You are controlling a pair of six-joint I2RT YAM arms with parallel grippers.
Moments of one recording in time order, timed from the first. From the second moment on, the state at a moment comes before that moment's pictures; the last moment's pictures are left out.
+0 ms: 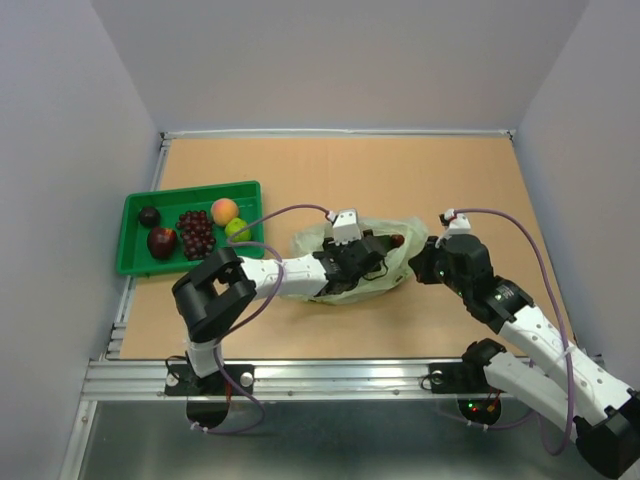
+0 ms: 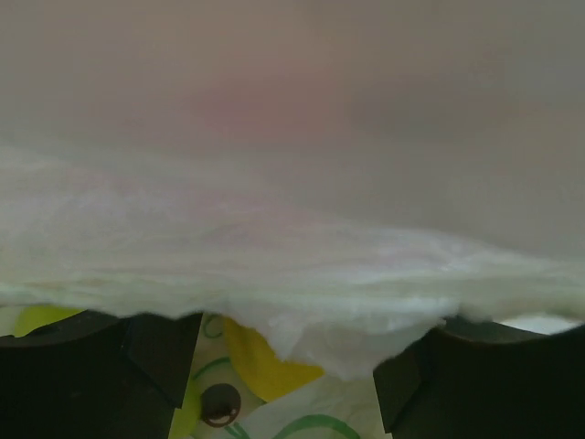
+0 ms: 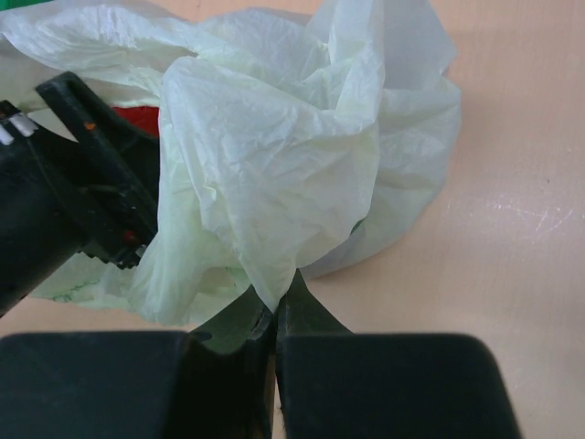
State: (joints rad) left arm -1.07 1.78 1.10 -0.14 -0.63 -1.00; right arm 0.54 0.74 0.59 -0.37 0.14 0.49
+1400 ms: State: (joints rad) left arm -1.09 1.04 0.80 0.15 -0.40 -0.55; right arm 0.54 0.83 0.57 -0.37 0.26 0.53
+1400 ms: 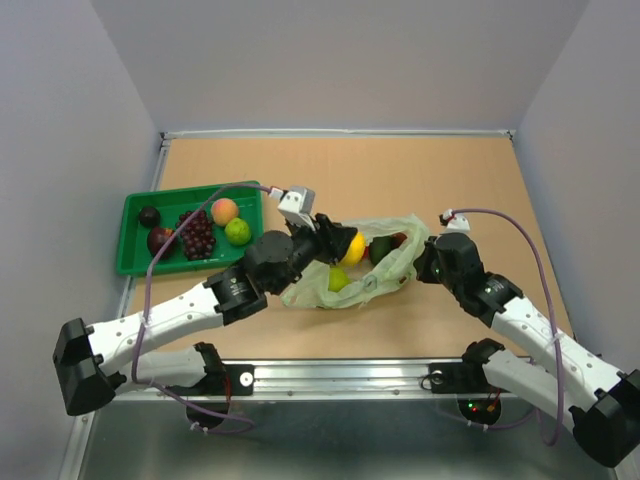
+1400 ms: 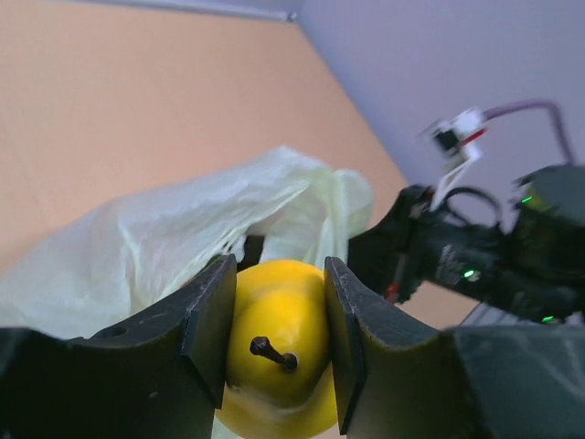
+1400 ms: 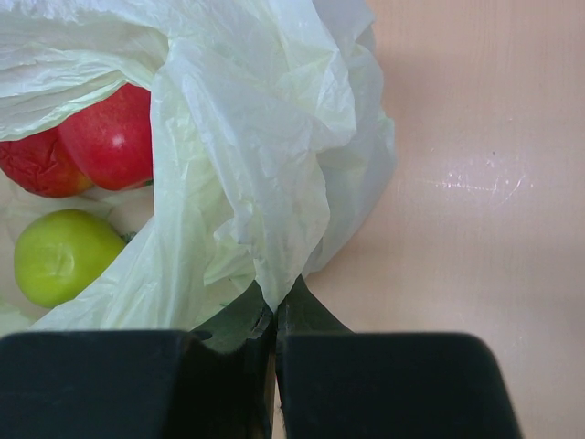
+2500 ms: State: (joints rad) left arm -0.12 1.24 0.84 -0.17 -0.50 -0.72; right arm 0.54 0.78 0.57 -0.37 0.22 0.51
